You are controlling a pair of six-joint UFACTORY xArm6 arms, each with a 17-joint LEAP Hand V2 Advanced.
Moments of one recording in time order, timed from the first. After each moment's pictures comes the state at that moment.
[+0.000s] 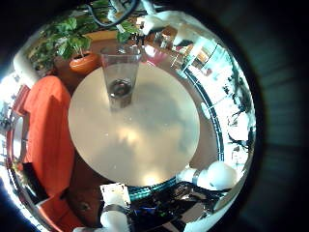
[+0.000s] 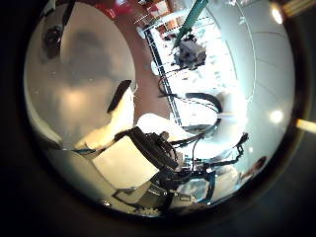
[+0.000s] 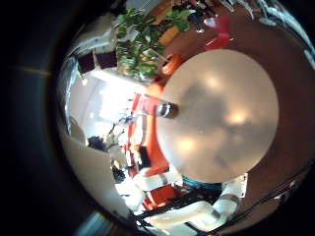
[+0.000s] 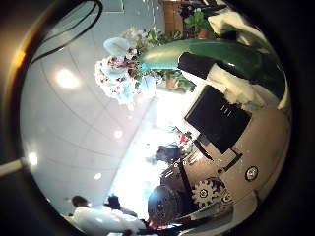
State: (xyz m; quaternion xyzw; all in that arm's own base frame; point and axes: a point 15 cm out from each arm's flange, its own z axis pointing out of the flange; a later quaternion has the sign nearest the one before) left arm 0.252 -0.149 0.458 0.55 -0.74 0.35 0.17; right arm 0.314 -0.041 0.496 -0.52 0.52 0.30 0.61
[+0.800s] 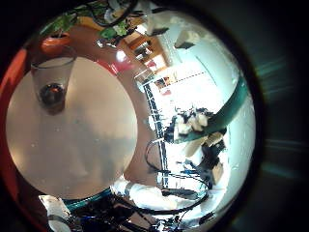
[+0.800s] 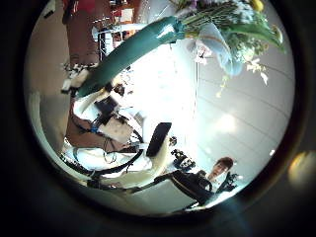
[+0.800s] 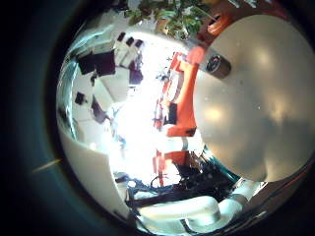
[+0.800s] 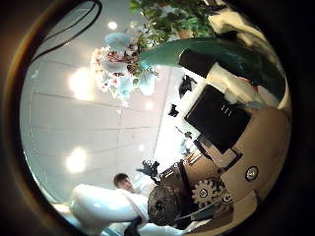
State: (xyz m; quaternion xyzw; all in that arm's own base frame) left arm 0.289 -0.205 0.525 0.44 -0.61 0.51 0.43; right arm 0.287 0.085 0.453 -0.62 0.36 0.49 0.49
